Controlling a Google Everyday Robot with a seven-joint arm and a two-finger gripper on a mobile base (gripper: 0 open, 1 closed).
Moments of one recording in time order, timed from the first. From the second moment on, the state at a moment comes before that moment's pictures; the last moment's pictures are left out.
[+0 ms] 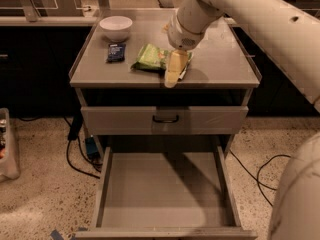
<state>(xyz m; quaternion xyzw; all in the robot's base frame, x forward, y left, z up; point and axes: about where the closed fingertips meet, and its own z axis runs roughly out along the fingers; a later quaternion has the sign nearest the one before) 0.688 -0.028 0.890 -0.72 0.64 -0.01 0.27</state>
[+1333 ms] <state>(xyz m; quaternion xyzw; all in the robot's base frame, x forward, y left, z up) 0.722 0.004 0.855 -0.74 0.62 -0.01 0.25</state>
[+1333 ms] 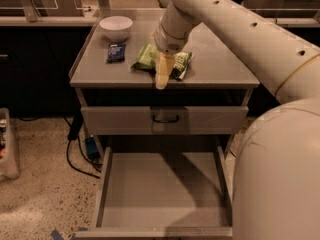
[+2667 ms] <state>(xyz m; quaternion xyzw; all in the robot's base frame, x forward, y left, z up) 0.770 -0.069 0.837 -0.72 0.66 -0.09 0.21</state>
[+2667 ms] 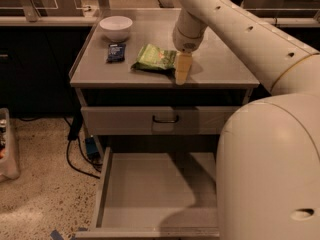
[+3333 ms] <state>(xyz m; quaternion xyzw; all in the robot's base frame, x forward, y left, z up) 0.773 -0.048 0.872 -0.74 0.63 -0.11 0.22</state>
